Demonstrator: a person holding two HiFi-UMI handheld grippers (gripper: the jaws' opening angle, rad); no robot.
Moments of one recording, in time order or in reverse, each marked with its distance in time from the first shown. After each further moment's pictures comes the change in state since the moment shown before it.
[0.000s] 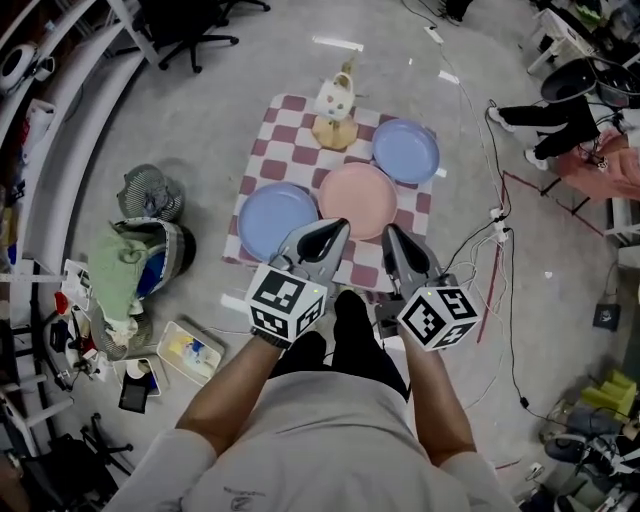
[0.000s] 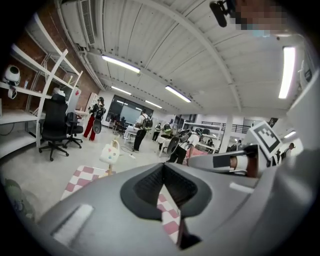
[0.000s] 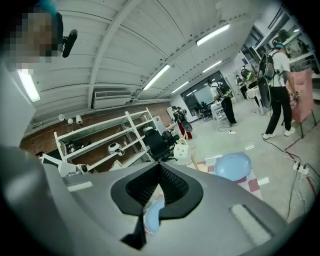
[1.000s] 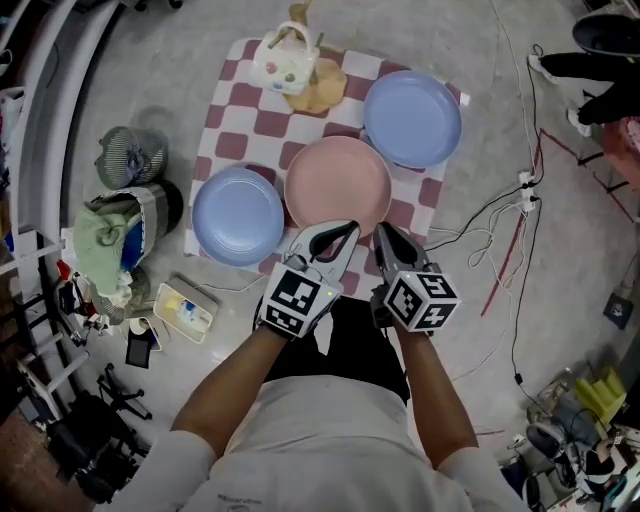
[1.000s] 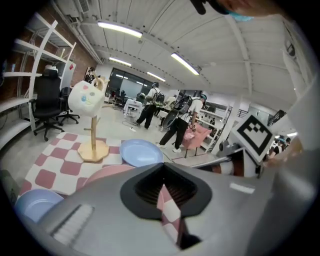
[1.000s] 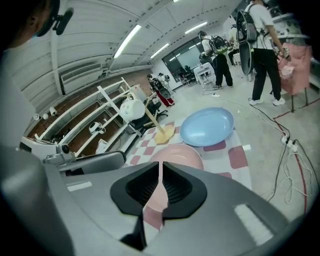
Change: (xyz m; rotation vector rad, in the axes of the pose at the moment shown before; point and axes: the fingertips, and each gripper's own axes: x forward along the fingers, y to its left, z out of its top) left arm 0.188 0.030 -0.154 -0.038 0.287 -0.009; right arm 0.095 -0.225 -0.138 0.160 0.395 -0.131
